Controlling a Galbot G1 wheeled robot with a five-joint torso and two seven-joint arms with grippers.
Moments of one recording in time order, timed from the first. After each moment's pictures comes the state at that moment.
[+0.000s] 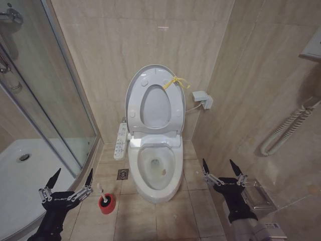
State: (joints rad) left arm 2.00 -1.33 -0.80 -2.50 -0.30 -0.12 -0.06; right arm -1.85 1.43 0.52 2.50 0.13 -0.02 0.18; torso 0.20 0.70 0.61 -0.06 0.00
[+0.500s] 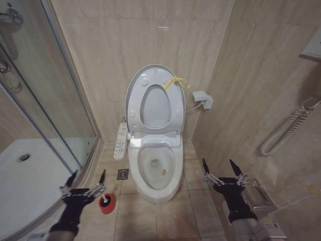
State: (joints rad) left arm 1.83 -1.40 -0.65 -2.46 -0.25 0.15 -0.03; right arm -1.85 1.43 0.52 2.50 0.13 -0.02 0.18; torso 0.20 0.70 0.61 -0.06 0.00
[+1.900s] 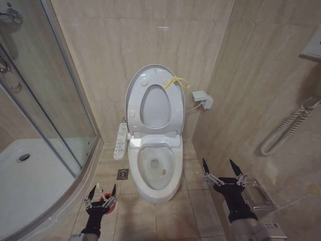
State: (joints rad) left arm 1.66 -1.43 -0.57 -1.90 -0.22 -0.22 -0.01; right arm -1.85 1.43 0.52 2.50 0.13 -0.02 0.18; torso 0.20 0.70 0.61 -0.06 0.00
